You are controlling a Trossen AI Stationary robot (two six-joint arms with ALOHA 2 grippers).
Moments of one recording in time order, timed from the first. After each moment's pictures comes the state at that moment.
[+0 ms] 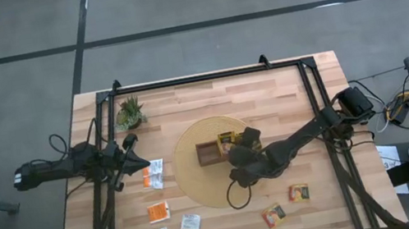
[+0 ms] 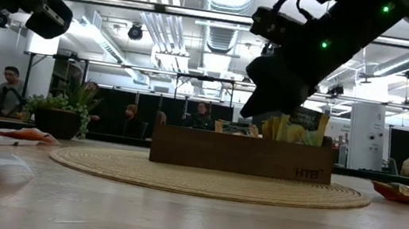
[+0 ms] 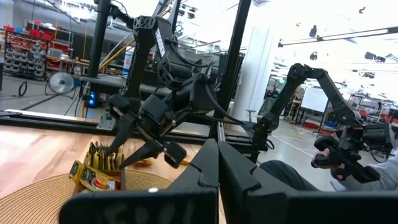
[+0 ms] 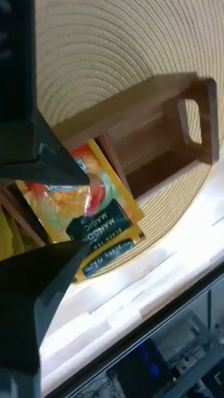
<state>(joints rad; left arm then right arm) -0.01 0.04 0.01 0.18 0.27 -0.27 0.33 1.82 1.08 -0.35 0.85 0.49</state>
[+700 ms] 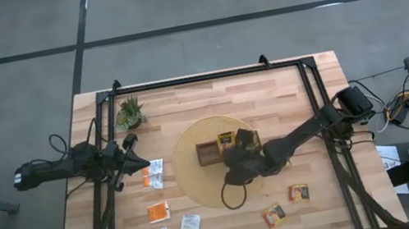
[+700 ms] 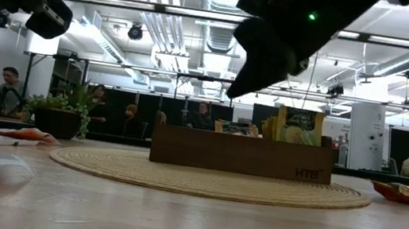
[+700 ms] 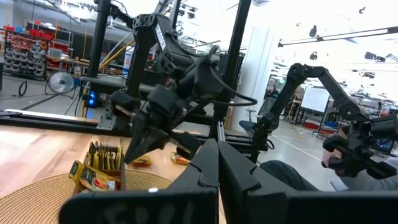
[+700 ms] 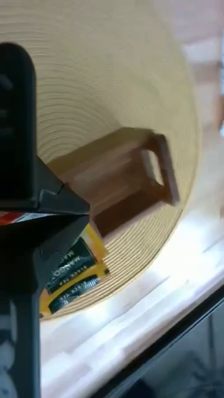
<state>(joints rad) -0.01 0.04 0.01 0.18 0.27 -0.27 0.31 1.82 1.16 -0.33 0.73 0.45</state>
